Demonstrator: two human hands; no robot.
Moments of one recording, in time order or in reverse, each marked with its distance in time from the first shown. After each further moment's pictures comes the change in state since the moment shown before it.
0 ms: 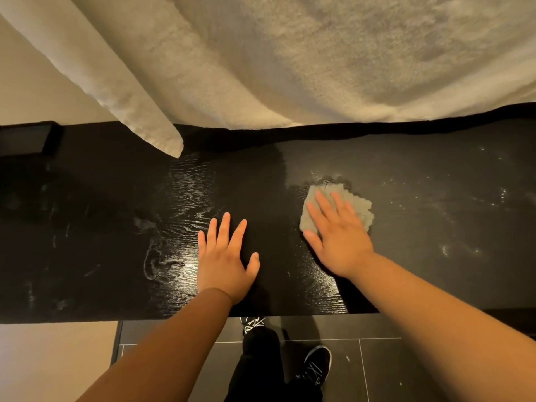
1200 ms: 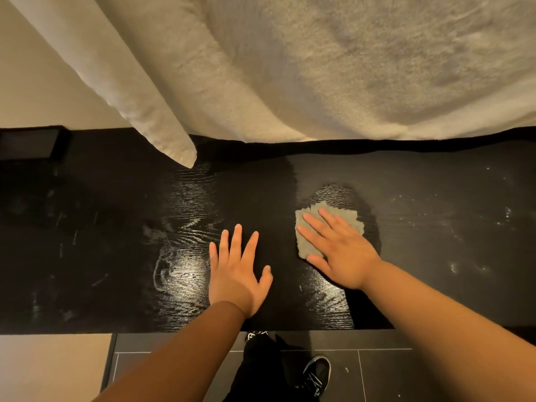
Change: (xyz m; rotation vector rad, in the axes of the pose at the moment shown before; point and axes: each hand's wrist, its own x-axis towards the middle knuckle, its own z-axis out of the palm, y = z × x) left_hand -0.001 0.001 -0.004 -0.031 -0.086 -0.002; right_hand 0.012 0.002 -0.004 -0.061 -0.083 -0.288
